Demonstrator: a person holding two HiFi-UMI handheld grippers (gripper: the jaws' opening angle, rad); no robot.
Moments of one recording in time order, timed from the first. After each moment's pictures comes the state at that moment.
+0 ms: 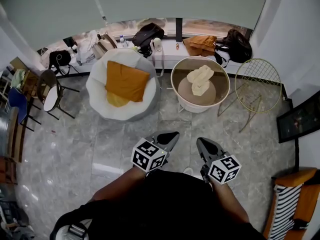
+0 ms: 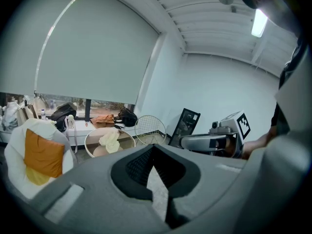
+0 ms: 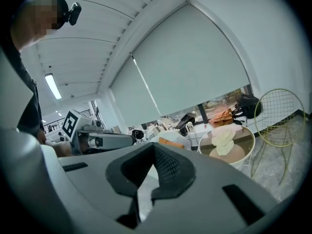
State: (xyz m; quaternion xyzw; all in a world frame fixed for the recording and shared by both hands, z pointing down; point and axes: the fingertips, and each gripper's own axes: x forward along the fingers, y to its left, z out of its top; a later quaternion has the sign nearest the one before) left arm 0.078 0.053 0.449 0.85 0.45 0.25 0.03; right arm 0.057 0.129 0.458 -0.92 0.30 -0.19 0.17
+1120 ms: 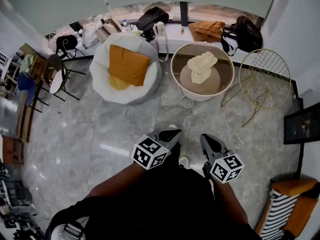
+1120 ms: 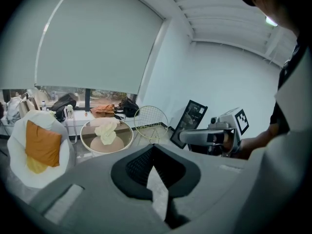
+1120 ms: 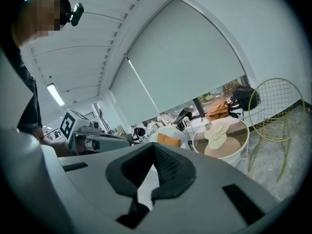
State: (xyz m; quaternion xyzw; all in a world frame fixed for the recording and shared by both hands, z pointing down) left arm 0.069 0.165 0.486 0.85 0.42 0.31 0.01; right arm 0.061 0.247 0.493 -0.90 0.33 -0.21 0.20
